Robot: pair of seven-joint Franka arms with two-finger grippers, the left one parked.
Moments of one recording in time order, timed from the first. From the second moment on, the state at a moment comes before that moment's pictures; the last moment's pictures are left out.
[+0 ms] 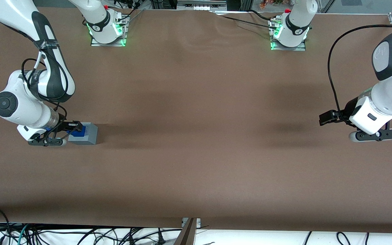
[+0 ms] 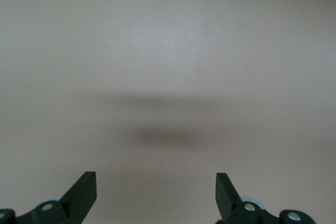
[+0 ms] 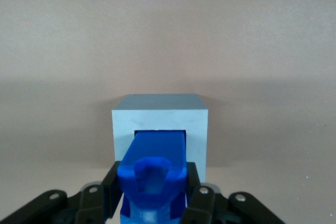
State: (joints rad) arm 0.09 0.39 -0.09 -1.88 0.01 2.20 -0.01
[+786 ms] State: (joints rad) arm 0.09 0.17 -0.10 -1.79 0.01 1.91 -0.01
